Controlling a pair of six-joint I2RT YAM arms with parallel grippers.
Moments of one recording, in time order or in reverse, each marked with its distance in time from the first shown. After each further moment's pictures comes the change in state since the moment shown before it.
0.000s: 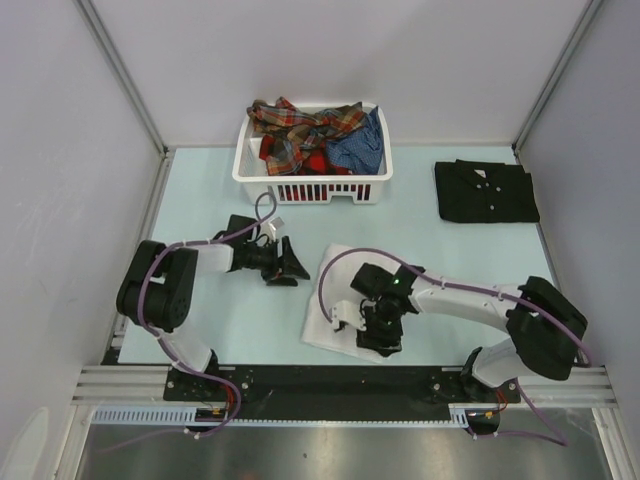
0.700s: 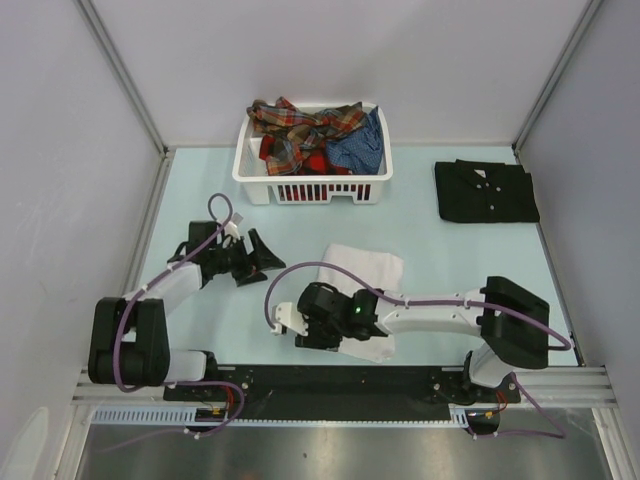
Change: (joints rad) left arm 0.189 -0.349 -0.133 -0.068 -0.120 -0.071; right arm 0.280 0.128 0.195 0.432 0.269 0.321
